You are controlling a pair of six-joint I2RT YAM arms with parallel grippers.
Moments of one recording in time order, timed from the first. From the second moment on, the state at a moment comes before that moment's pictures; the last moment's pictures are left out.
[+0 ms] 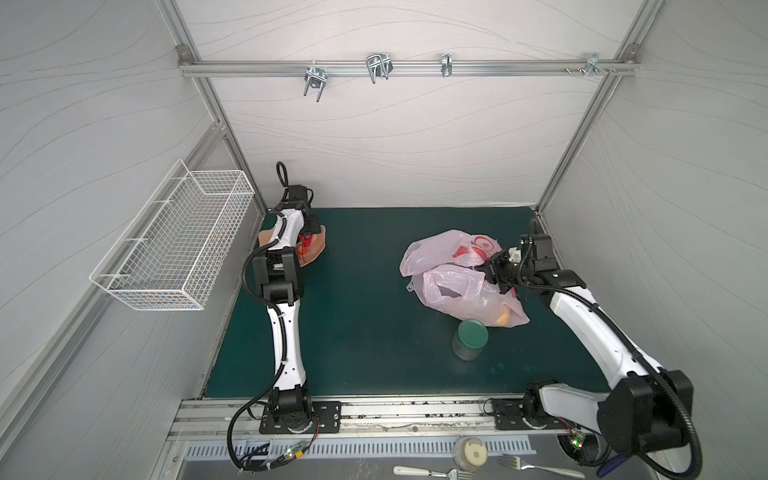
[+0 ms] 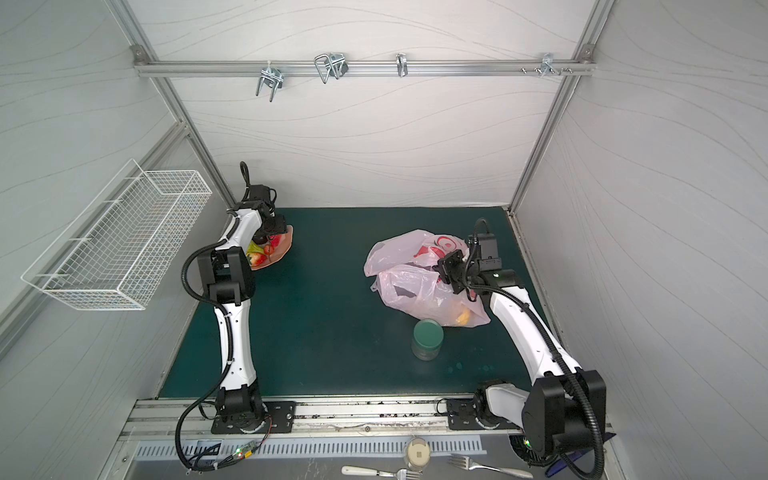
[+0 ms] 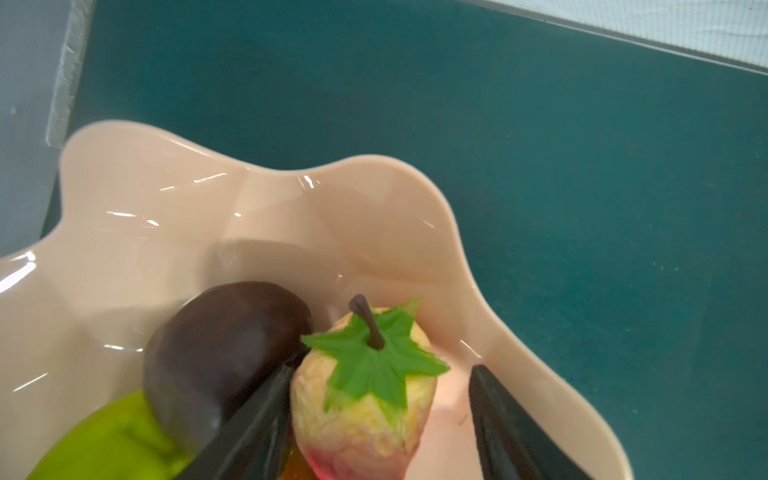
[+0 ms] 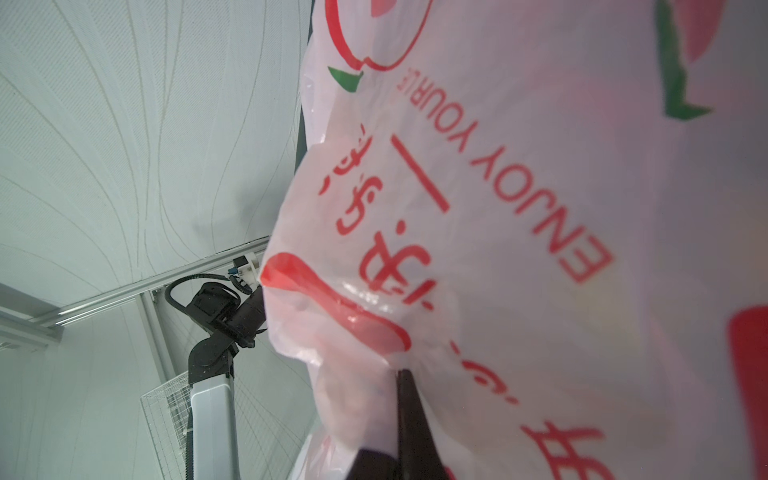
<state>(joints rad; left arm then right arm) 0.13 2.45 2.23 -0.84 -0.09 -0.12 0.19 1.20 0.95 -0.50 -0.47 1.22</state>
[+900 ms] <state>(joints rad) 0.16 2.46 2.22 -0.86 -0.01 -0.13 0.22 1.20 0.96 -0.53 -0.43 1.22</state>
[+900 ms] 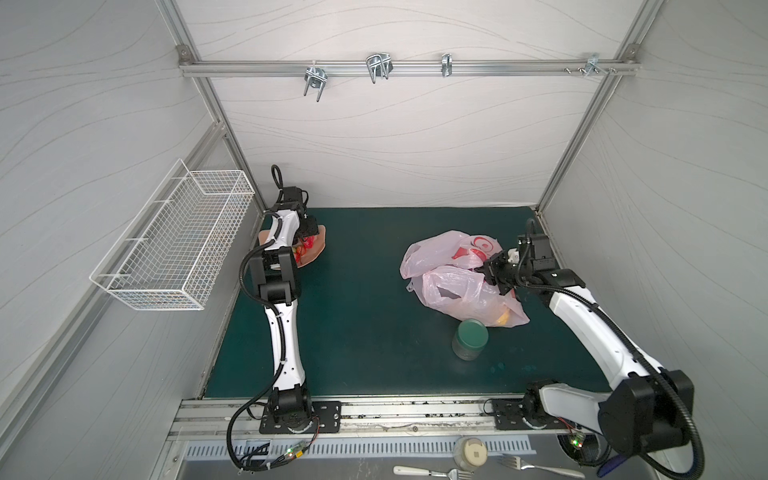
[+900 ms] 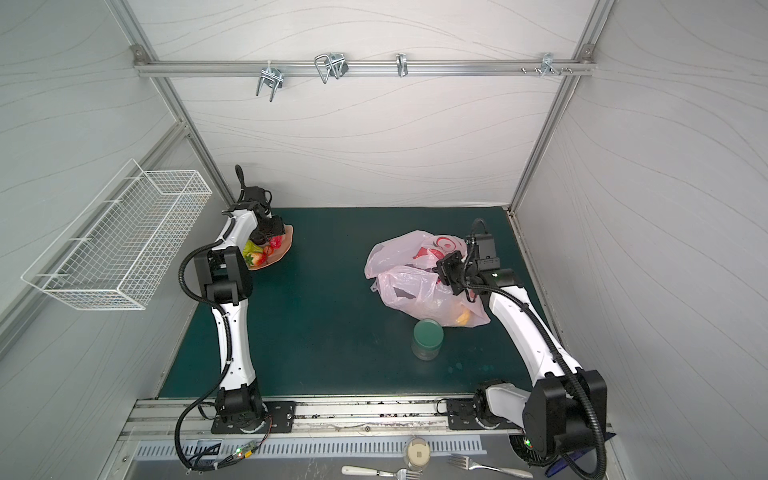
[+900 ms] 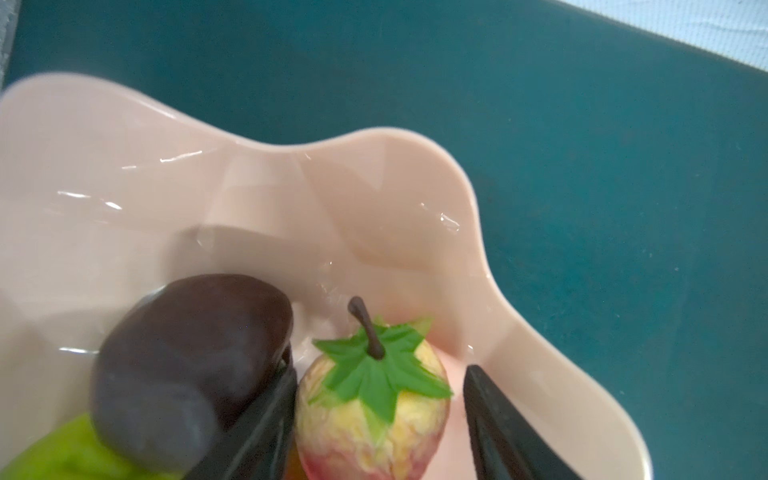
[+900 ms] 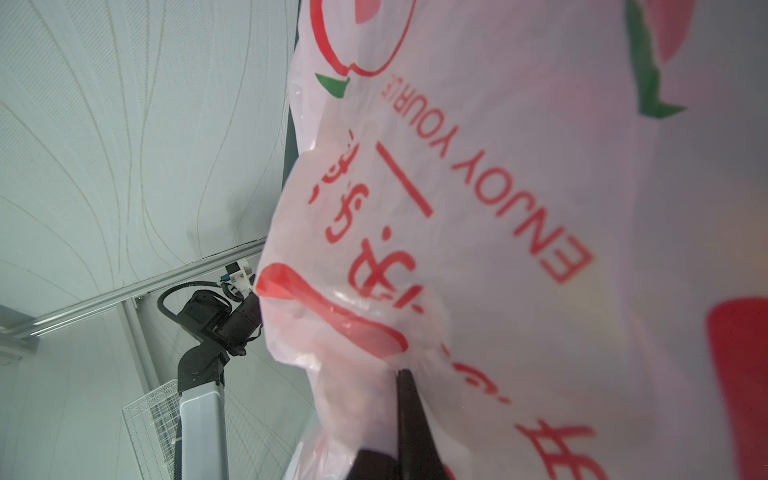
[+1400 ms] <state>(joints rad) 0.16 2.43 2.16 -0.87 0.00 -0.15 0.22 1.18 0.96 -0.54 -0.43 1.21</state>
